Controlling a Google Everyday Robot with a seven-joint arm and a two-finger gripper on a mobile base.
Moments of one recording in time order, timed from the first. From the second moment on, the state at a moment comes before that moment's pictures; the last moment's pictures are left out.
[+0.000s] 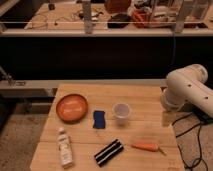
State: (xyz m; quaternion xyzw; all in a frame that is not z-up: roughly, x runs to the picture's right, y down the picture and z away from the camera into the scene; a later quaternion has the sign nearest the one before) arm 0.285 0.106 0.684 -0.28 0.02 0.02 0.96
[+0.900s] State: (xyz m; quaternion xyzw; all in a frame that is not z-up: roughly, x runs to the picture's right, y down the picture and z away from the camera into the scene) arm 0.285 0.105 0.683 -0.28 0.02 0.02 0.96
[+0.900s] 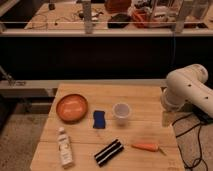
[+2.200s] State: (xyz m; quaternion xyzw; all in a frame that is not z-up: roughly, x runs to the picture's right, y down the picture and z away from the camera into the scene) arm 0.240 0.147 0.676 -0.30 0.00 -0.01 0.95
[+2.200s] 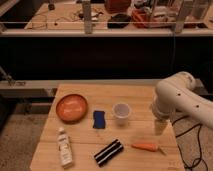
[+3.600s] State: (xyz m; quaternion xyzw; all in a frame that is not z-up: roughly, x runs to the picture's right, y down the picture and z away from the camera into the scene) arm 0.170 0.201 0.684 -0.32 -0.04 -0.08 0.94
